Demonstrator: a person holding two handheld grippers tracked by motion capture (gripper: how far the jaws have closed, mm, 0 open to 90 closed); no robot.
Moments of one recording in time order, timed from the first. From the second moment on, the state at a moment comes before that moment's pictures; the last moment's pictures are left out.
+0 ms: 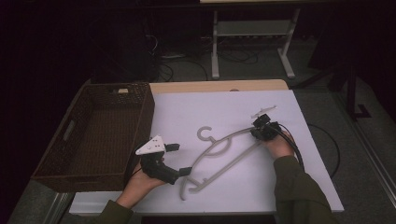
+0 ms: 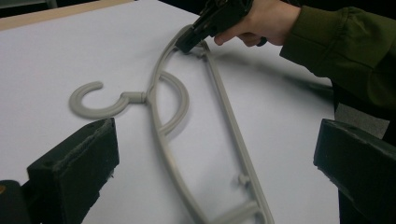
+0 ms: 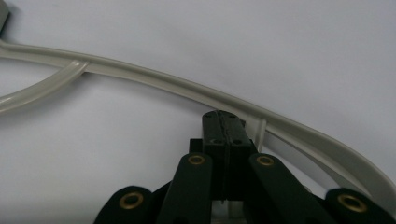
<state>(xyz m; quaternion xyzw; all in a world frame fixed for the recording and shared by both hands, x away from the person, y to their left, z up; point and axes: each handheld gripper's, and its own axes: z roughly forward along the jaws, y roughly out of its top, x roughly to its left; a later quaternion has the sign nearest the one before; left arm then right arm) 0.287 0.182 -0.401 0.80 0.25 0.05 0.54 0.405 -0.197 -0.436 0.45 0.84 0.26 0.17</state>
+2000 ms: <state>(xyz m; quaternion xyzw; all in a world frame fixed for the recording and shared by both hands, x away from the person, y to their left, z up) 0.285 0.178 -0.404 0.81 0.24 0.04 0.53 0.312 -0.107 -0.431 0.27 0.90 0.35 0.04</state>
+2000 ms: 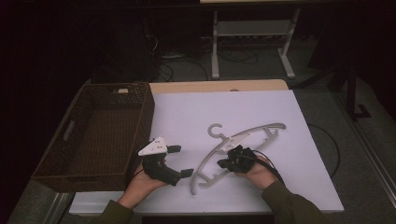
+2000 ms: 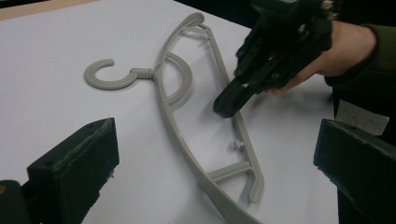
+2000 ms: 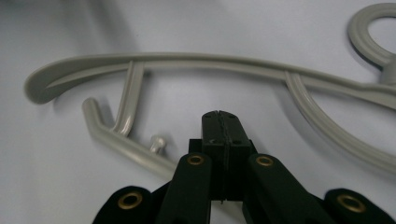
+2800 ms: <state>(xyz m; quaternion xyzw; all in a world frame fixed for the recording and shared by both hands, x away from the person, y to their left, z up) 0.285 0.178 -0.403 0.81 0.24 0.04 0.53 0.339 -0.065 -0.441 0.27 0.90 0.34 0.04</state>
